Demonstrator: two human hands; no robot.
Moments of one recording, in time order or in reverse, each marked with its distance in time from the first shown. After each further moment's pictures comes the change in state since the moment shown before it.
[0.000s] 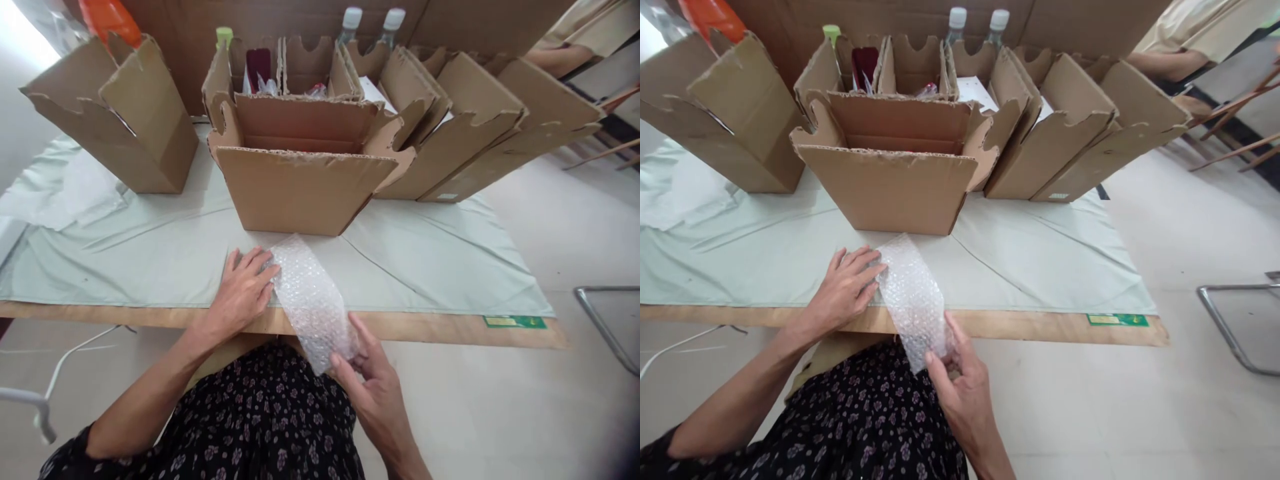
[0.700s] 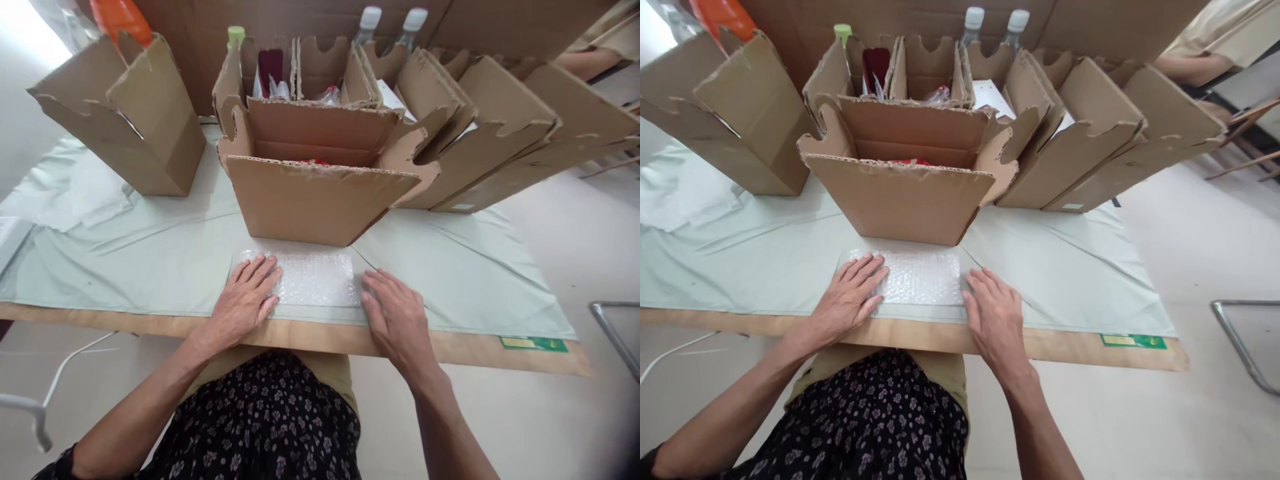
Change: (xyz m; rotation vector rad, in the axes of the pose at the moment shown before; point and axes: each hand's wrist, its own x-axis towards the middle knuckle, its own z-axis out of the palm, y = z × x) left_hand -0.012 -0.017 0.019 0.077 0.017 0.034; right_hand 0.122 0.016 -0.035 -0.855 0.052 -0.552
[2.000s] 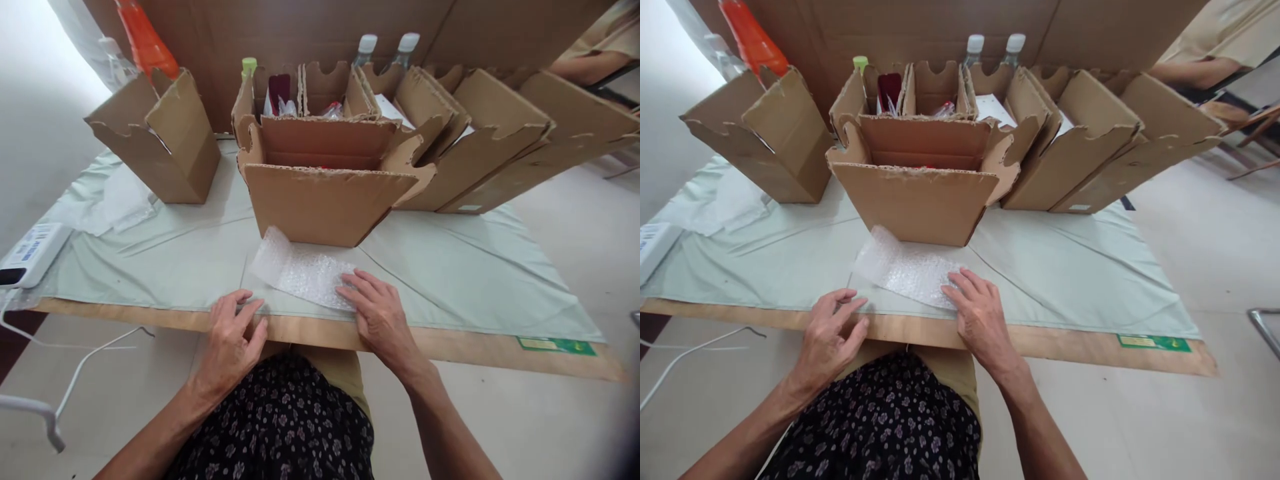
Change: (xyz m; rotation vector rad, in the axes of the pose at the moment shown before) left_hand -0.055 0.035 -0.036 -0.168 0.339 -0.304; right_hand 0.005 -0.022 0.006 0.207 -0.003 -0.169
